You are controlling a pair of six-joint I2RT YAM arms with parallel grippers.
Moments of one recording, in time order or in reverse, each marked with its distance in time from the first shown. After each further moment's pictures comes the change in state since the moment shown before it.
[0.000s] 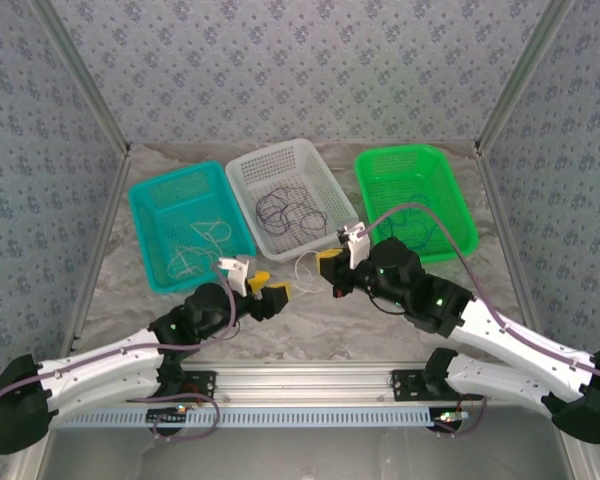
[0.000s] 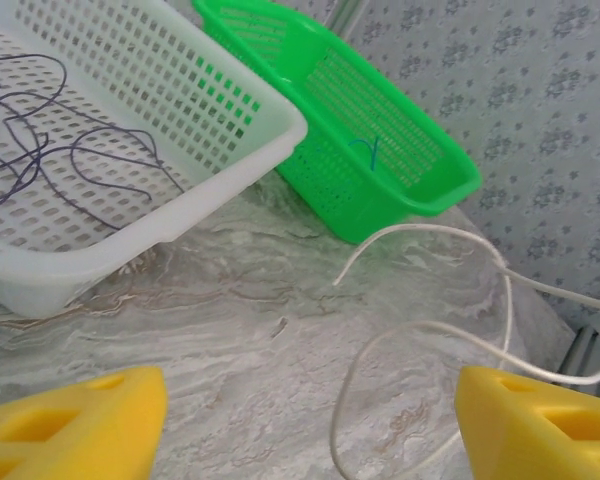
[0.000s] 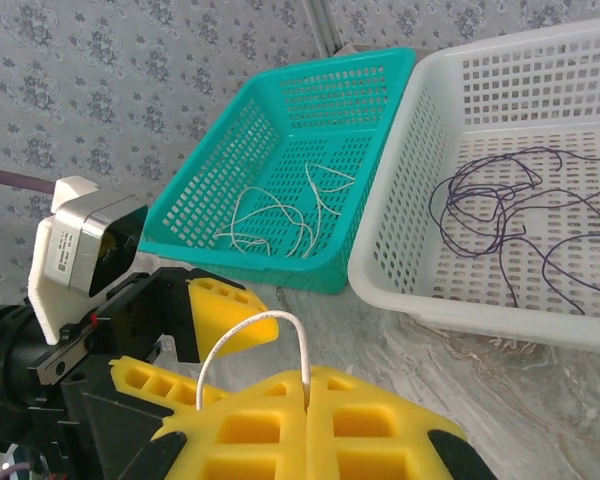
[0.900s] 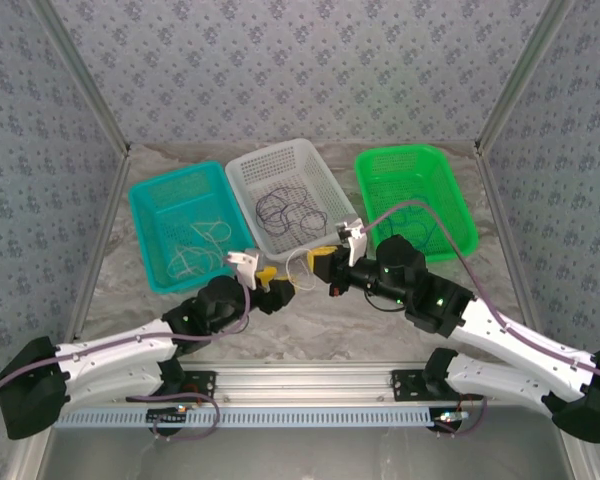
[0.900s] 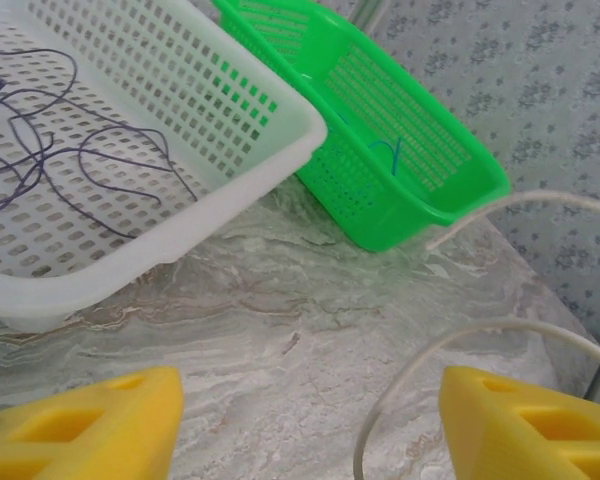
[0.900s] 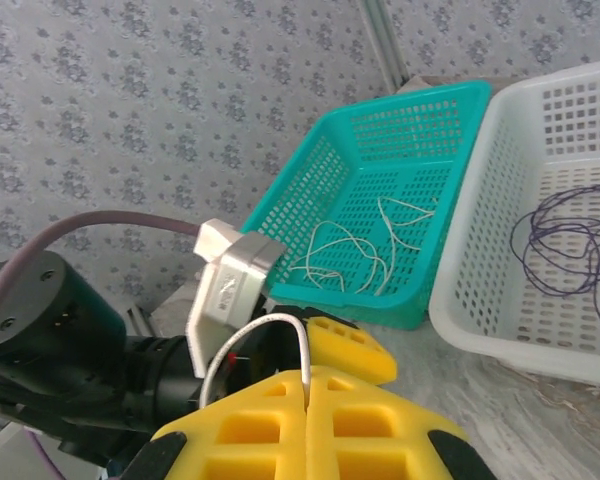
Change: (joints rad) left arm 0.000 0.170 0.066 0.052 -0.048 -0.016; right arm 0.010 0.001 0.011 0.107 -0.101 0.071
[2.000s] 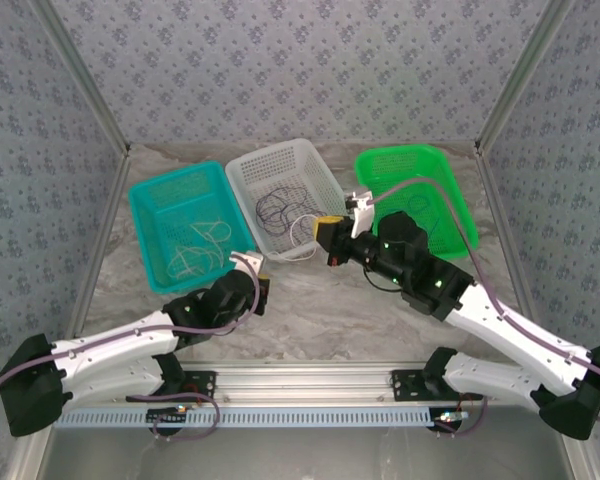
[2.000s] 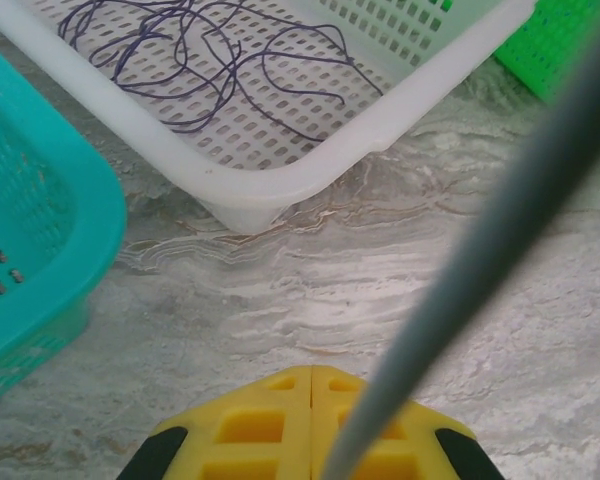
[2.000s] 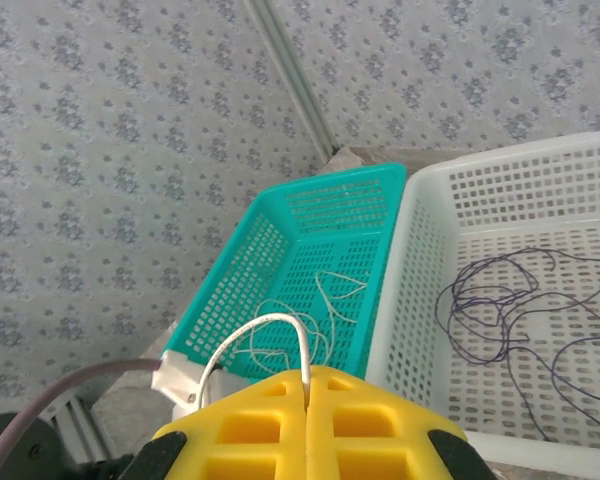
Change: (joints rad) left arm 0.000 0.016 0.128 -0.480 -0.198 0.138; right arm -0.101 0.096 0.152 -0.022 0.099 -0.008
